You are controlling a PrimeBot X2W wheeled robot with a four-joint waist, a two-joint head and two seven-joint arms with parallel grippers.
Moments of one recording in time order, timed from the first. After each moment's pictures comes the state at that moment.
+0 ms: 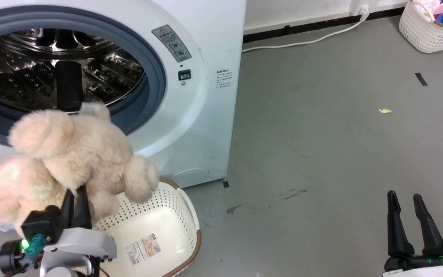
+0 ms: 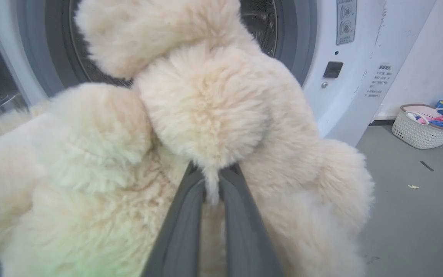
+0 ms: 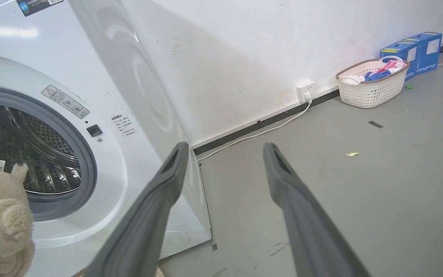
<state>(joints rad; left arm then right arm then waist) -0.12 0.28 -0.11 0.22 -0.35 0.16 -0.26 0.10 -0.08 -0.05 -0.03 0.45 0.13 -0.26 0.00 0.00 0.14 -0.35</state>
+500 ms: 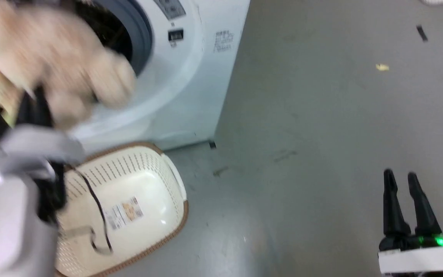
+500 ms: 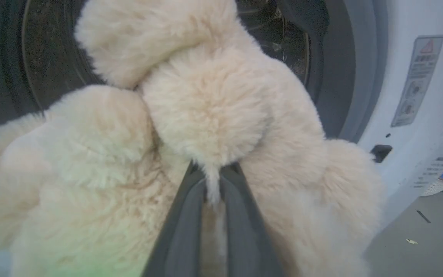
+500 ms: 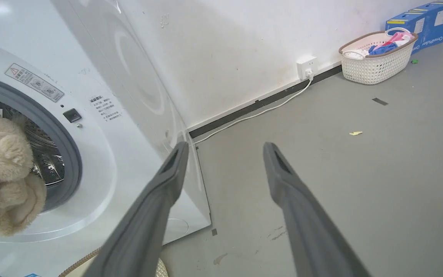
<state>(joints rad) -0.43 0.30 -0.01 0.14 -0.37 0.14 -0.10 0.03 -0.07 -0.03 -0.04 0.52 0.13 -0.26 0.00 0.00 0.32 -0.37</state>
